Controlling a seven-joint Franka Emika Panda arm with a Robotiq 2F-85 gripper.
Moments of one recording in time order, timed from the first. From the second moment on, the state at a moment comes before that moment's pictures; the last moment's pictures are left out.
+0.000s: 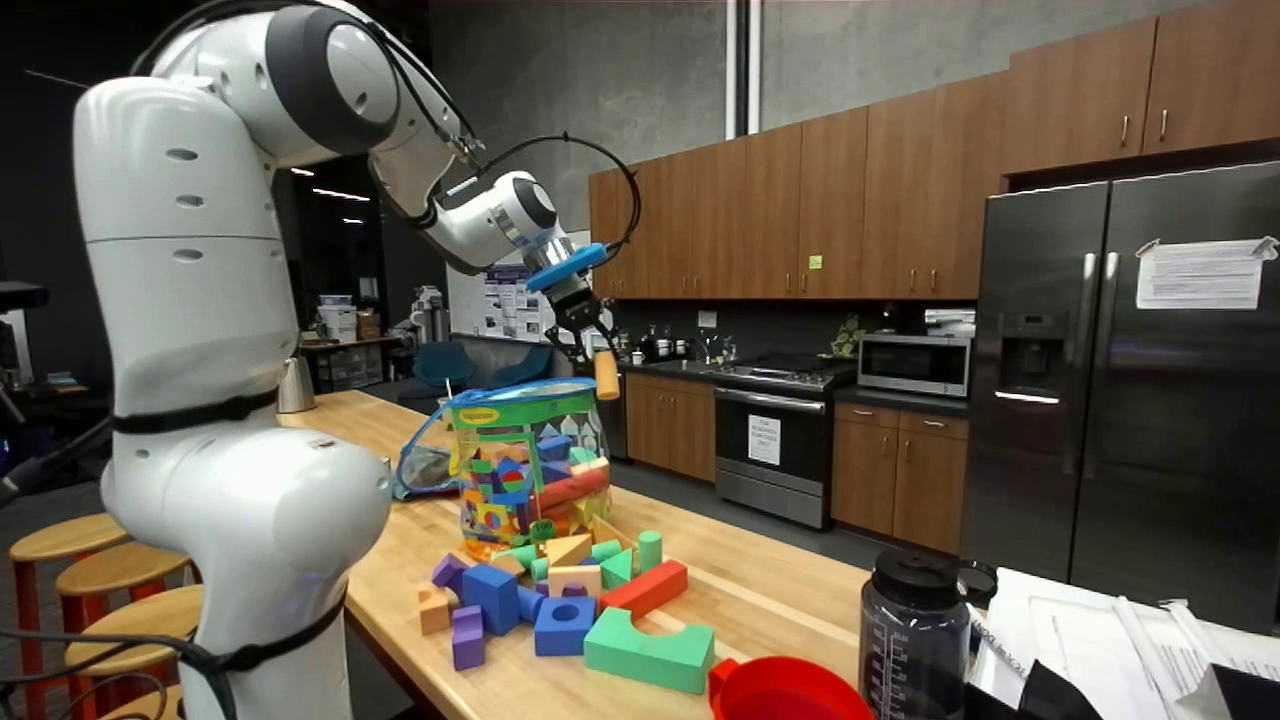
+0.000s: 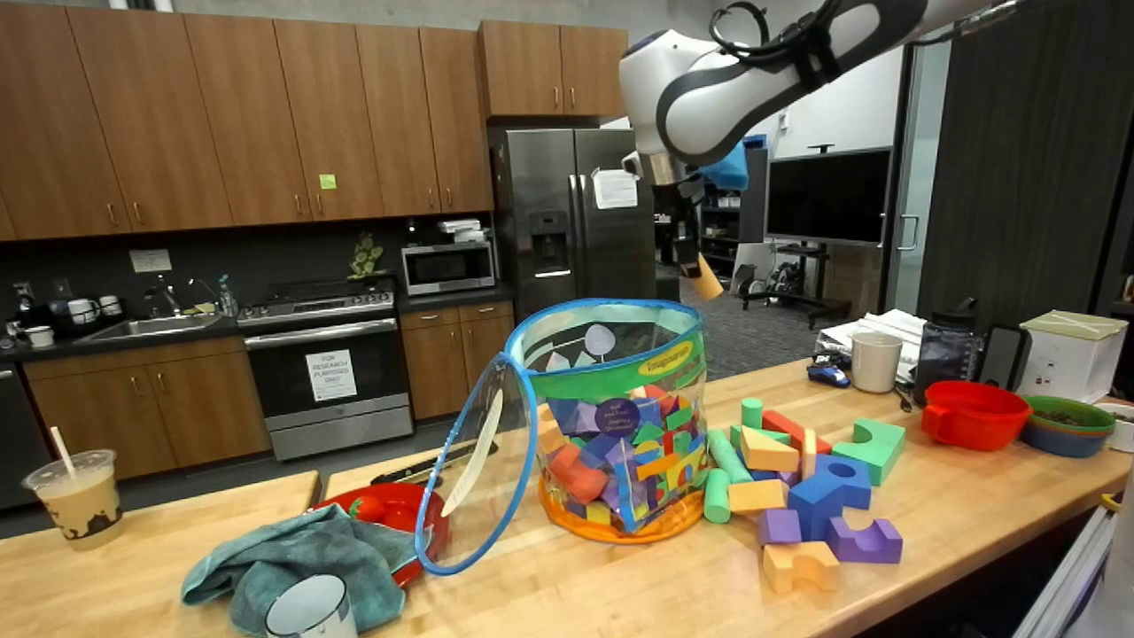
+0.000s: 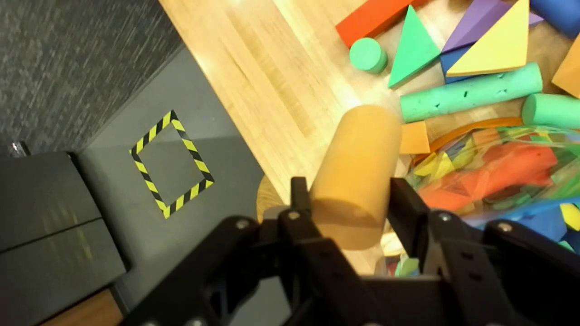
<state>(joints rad) 0.12 -0.08 0.11 -1.96 -0.48 1.90 -0.27</state>
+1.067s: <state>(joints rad) 0.09 -0.35 0.16 -2.56 -0.44 2.13 0.40</state>
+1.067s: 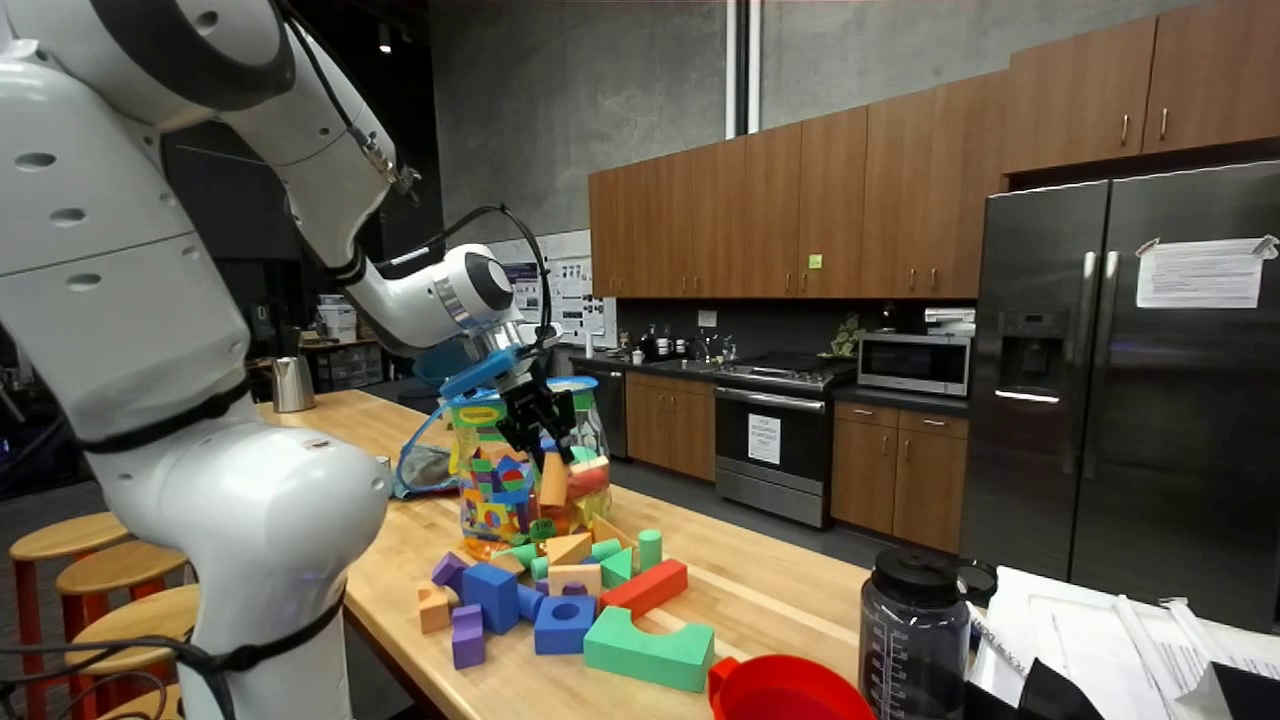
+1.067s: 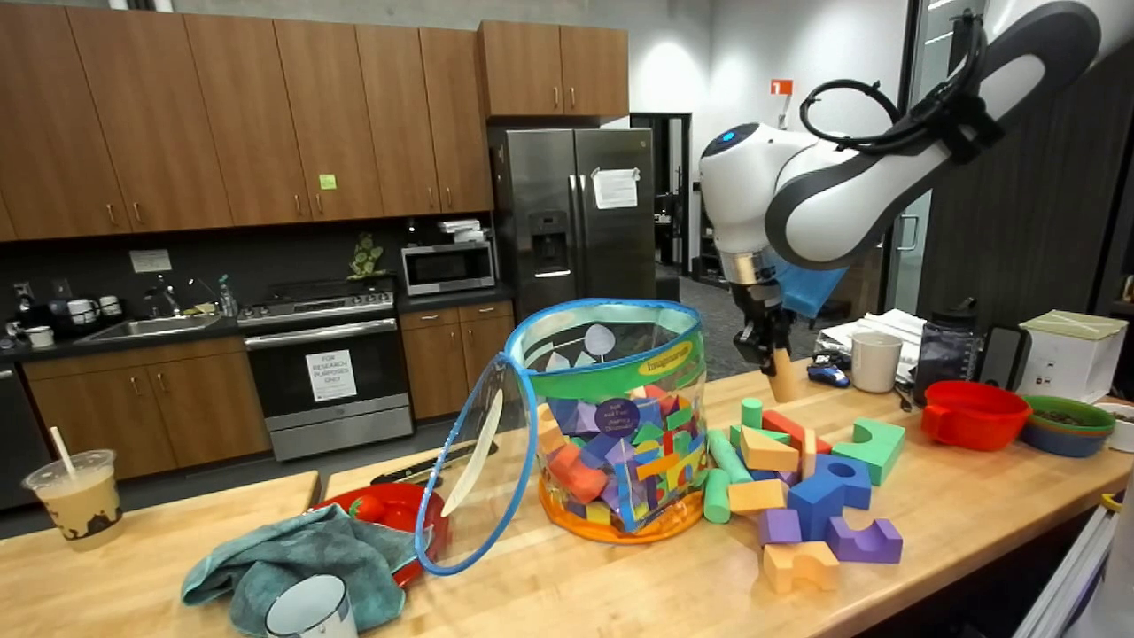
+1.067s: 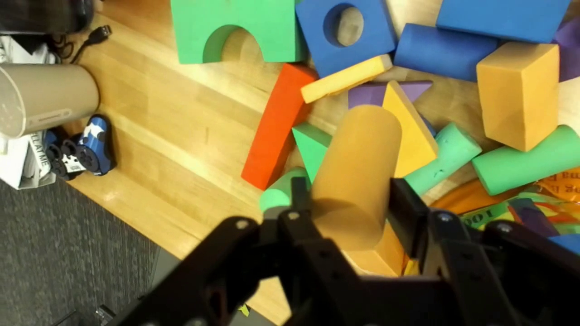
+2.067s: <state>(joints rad) 0.03 -0.32 0.20 -2.64 -0.54 2.34 0.51</state>
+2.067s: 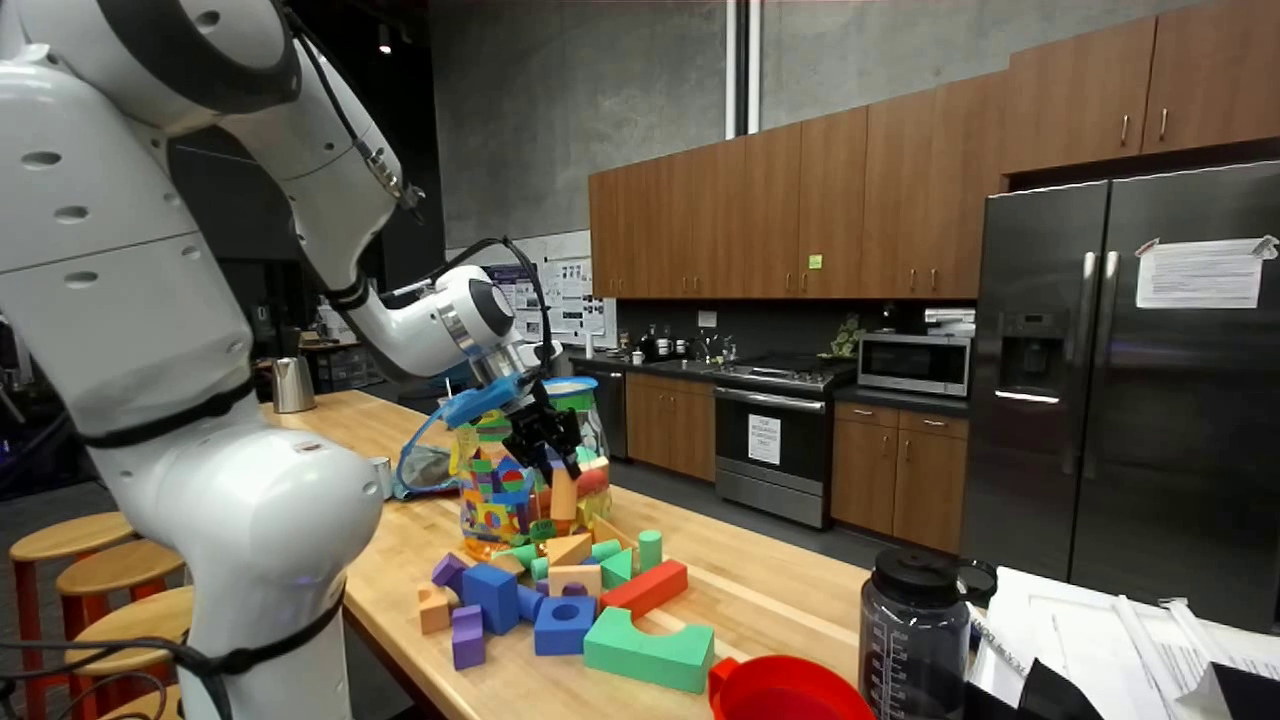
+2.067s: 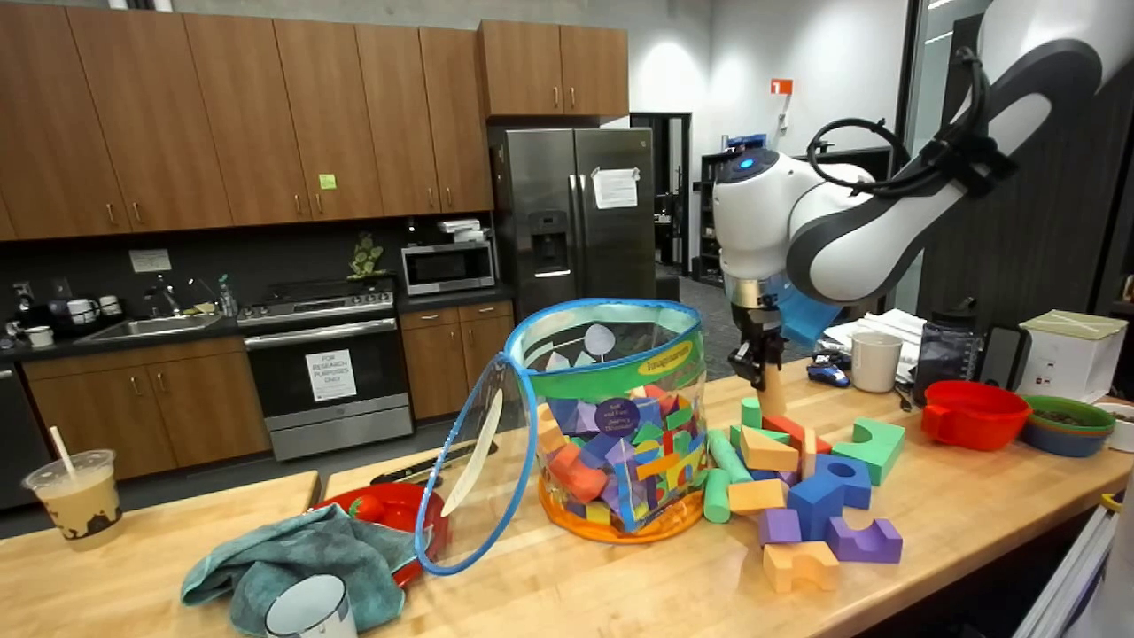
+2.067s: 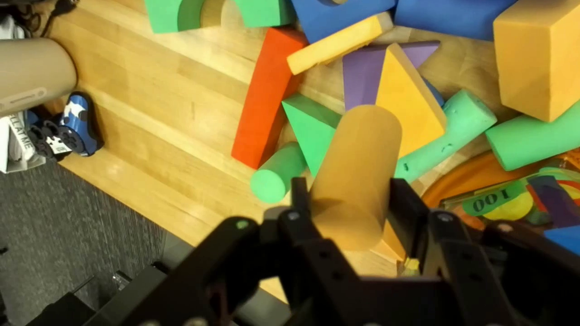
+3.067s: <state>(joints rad) 0.00 -0.19 0.20 -2.61 -0.65 2.47 0.53</state>
